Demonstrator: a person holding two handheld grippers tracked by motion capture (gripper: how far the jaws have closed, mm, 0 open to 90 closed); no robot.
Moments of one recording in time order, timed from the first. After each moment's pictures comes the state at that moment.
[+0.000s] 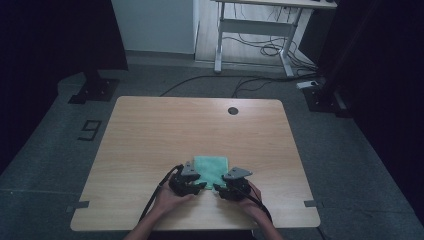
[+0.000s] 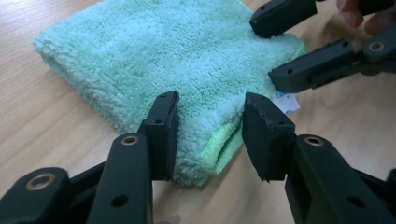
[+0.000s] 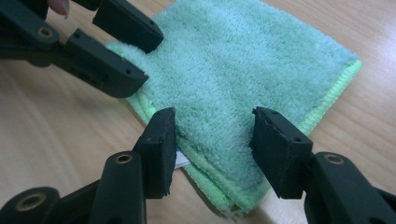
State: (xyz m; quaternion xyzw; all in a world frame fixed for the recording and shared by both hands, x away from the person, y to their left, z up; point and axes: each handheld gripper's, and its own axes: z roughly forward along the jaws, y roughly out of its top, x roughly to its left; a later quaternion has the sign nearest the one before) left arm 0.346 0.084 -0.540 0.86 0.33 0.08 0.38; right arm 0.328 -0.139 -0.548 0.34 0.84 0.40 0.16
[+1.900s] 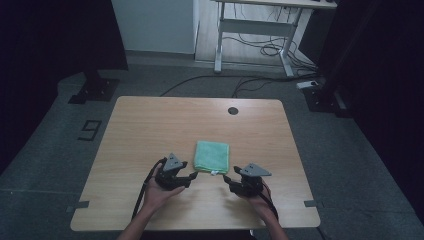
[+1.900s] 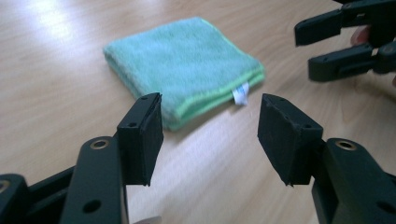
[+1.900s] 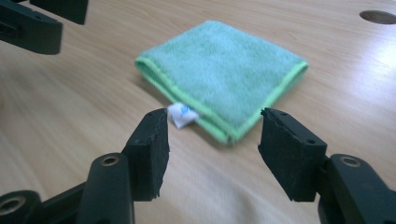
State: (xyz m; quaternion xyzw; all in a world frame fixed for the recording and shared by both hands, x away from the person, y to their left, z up) left arm 0.325 0.124 -0.506 0.82 0.35 0.15 0.44; right arm 0.322 -0.179 -0.534 0.37 0.77 0.47 0.20
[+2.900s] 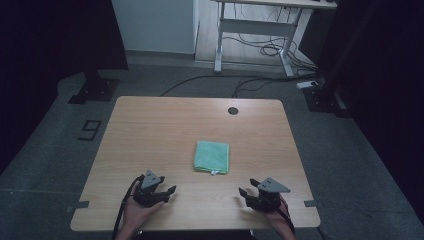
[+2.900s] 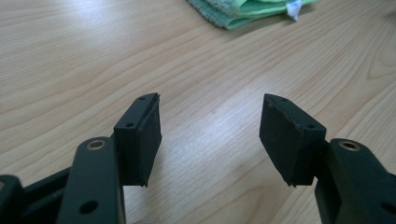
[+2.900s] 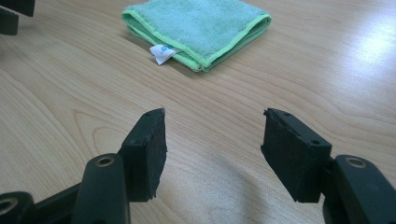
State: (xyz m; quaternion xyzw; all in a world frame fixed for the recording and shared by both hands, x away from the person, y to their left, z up) left arm 0.294 0.183 -0.543 0.81 0.41 0.16 0.40; right arm 0.285 -0.225 -0.546 0.39 0.77 0.45 0.21
